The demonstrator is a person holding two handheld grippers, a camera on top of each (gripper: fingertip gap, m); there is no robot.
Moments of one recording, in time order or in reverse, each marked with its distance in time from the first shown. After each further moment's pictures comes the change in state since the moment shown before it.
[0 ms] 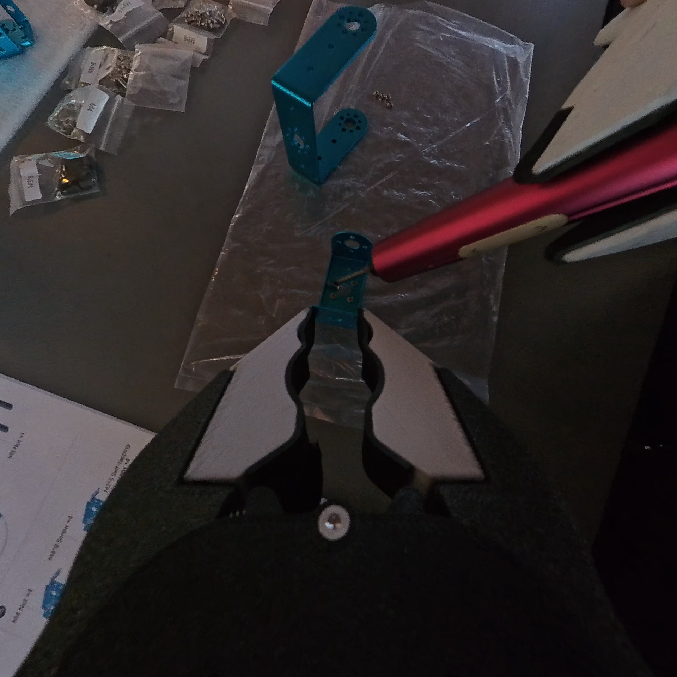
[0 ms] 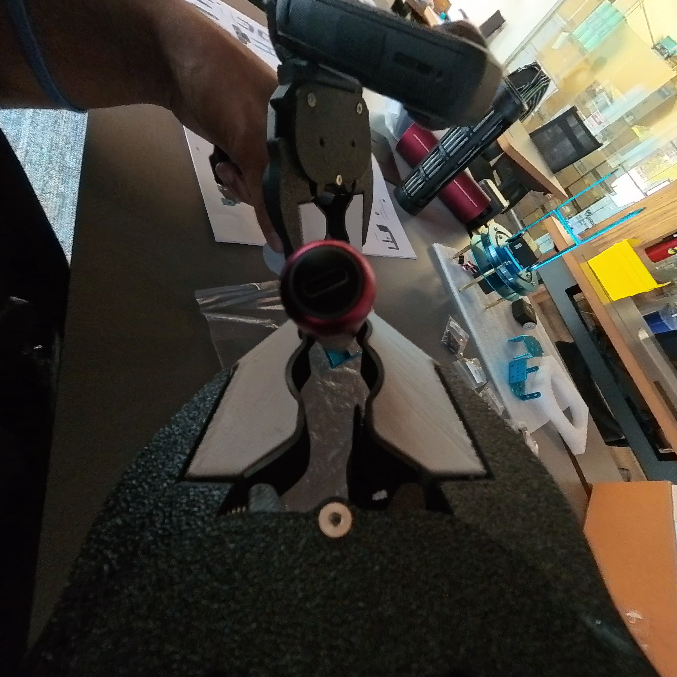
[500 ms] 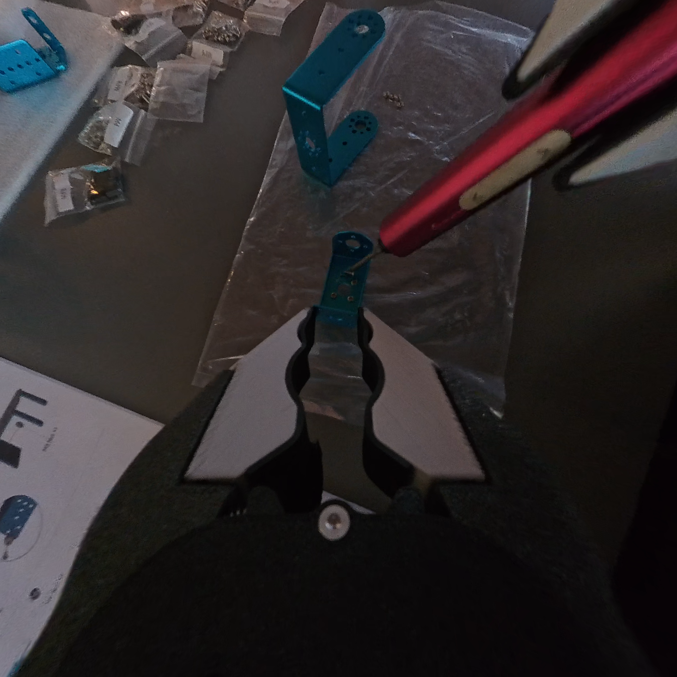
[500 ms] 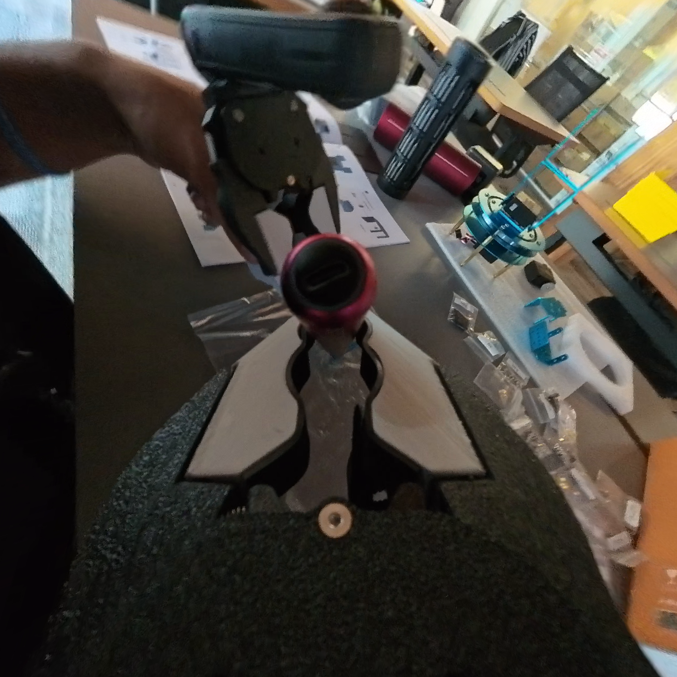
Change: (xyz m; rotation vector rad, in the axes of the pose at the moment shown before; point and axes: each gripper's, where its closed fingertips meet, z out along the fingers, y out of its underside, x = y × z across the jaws) left arm -0.006 0.000 -0.002 0.014 -0.044 0.037; right arm 0.018 0.003 -0.005 0.007 0.016 0.208
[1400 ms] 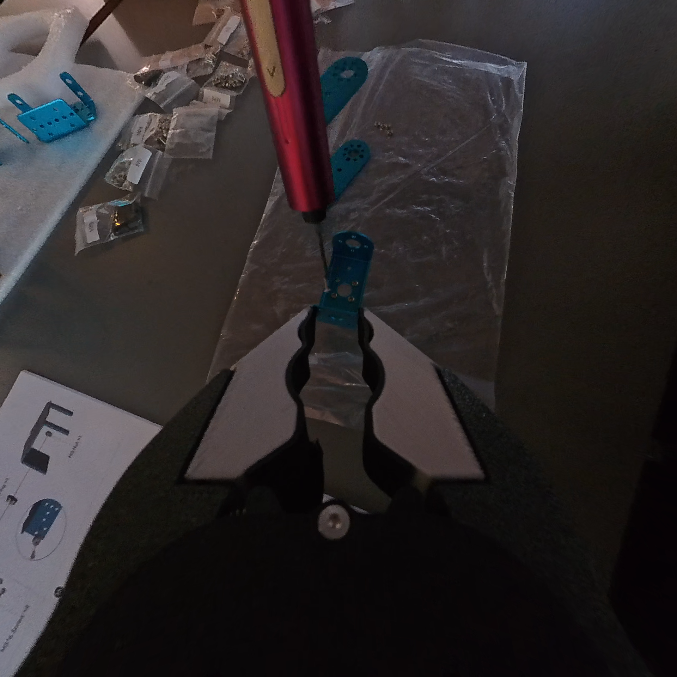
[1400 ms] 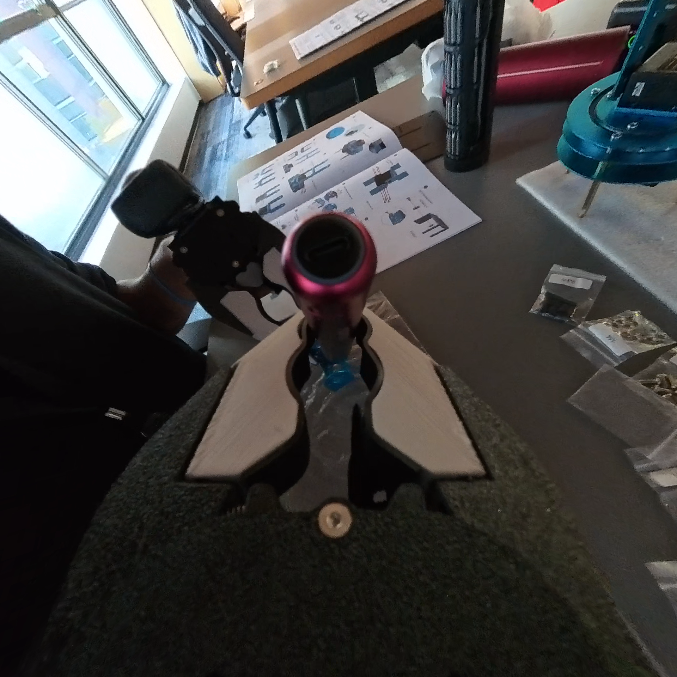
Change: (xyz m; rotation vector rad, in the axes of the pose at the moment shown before) left arm 0.004 -0.011 -0.008 0.048 -0.026 0.050; right arm 0.078 -0.012 0.023 0.000 -0.512 0.559
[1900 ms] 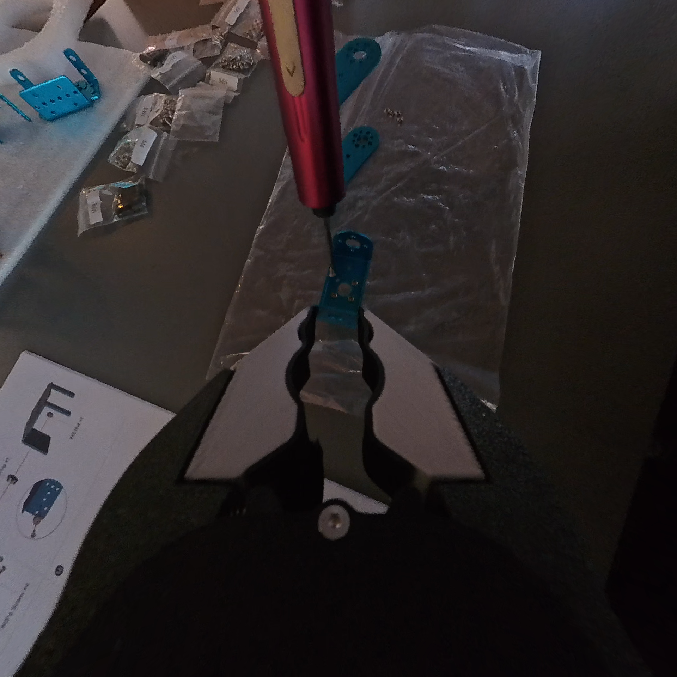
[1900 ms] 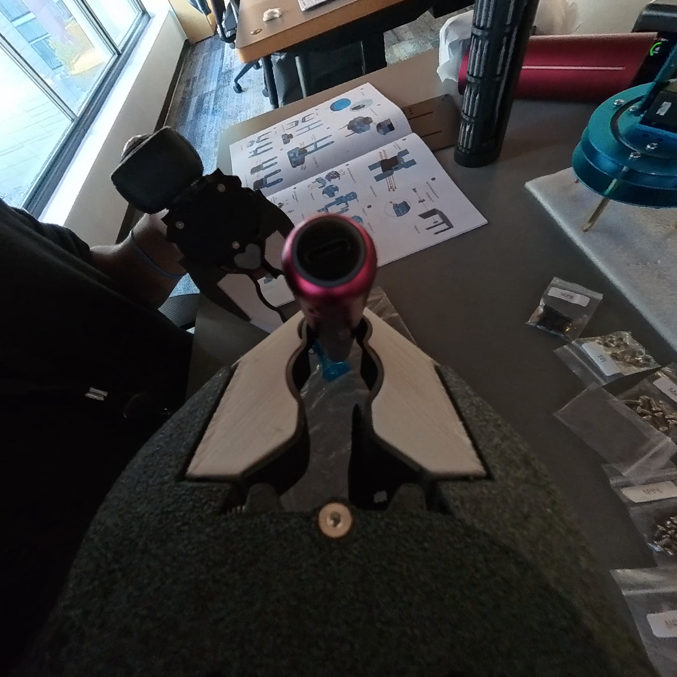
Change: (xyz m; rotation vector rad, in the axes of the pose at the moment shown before) left arm -0.004 0.007 -0.003 -0.014 -0.010 -0.023; right arm -0.006 0.001 0.009 -0.076 0.016 -0.096
